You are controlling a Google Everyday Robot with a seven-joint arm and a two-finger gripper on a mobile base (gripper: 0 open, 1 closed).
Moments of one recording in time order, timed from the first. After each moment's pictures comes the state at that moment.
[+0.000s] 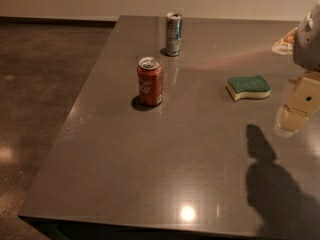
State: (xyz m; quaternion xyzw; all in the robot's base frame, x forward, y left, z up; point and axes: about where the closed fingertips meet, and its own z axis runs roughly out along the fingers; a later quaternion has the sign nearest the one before) arm 0.438 -0.217 0.976 -0.60 0.78 -0.03 0.16
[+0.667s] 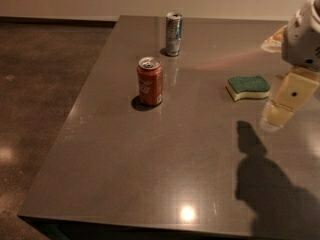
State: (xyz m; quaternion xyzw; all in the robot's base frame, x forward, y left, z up) arm 0.449 -0.197 0.976 -0.61 0.77 -0.01 0.18
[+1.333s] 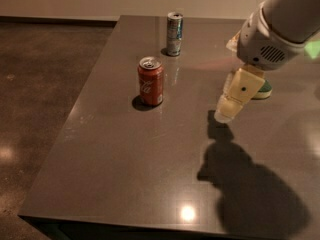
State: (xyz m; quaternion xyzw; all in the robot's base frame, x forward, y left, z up) arm 0.481 -0.136 0.961 -0.60 0.77 0.02 0.22
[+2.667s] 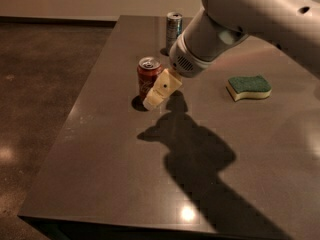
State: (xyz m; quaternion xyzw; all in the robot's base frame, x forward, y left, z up) arm 0.560 -0.024 0.904 -0.49 0.82 0.09 0.27
